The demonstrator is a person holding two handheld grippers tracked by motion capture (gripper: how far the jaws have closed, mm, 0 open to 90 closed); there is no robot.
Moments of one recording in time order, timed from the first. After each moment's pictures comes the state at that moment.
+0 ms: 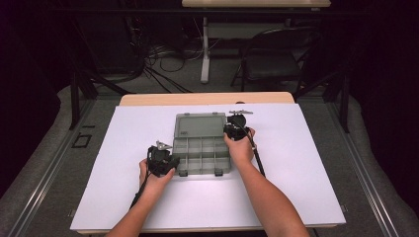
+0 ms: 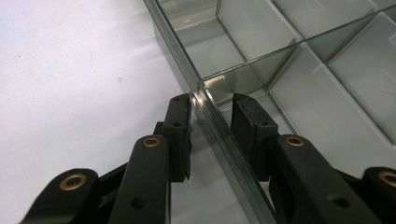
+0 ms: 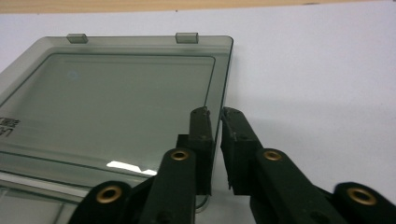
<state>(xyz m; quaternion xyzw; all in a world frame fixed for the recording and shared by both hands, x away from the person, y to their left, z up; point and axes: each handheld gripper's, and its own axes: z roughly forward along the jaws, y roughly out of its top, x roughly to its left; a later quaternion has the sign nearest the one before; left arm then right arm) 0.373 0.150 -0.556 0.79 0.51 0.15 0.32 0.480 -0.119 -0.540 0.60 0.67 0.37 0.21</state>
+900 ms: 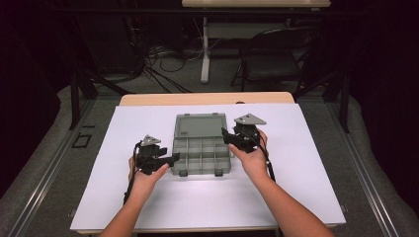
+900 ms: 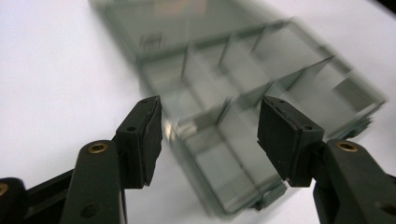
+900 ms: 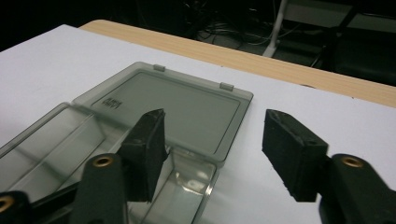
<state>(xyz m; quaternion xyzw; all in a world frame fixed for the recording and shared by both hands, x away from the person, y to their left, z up) 0.357 0.172 -0.507 0.77 0.46 0.14 0.43 0.399 -0.137 -0.480 0.46 0.72 0.44 0.28</state>
